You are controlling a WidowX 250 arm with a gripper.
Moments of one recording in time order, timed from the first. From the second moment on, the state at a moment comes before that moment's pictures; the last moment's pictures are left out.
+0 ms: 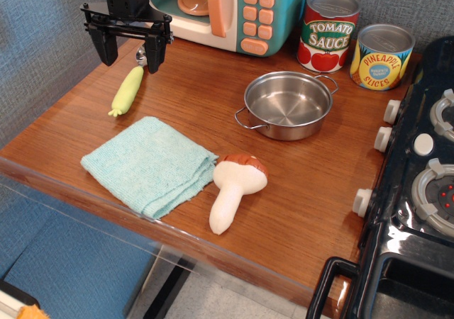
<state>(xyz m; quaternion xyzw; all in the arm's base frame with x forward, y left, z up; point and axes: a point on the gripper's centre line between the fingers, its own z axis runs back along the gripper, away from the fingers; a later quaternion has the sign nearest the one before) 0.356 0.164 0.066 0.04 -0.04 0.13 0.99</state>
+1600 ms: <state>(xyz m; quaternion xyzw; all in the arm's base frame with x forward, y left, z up) 0.272 -0.029 0.068 -0.04 -0.08 -0.06 0.99</state>
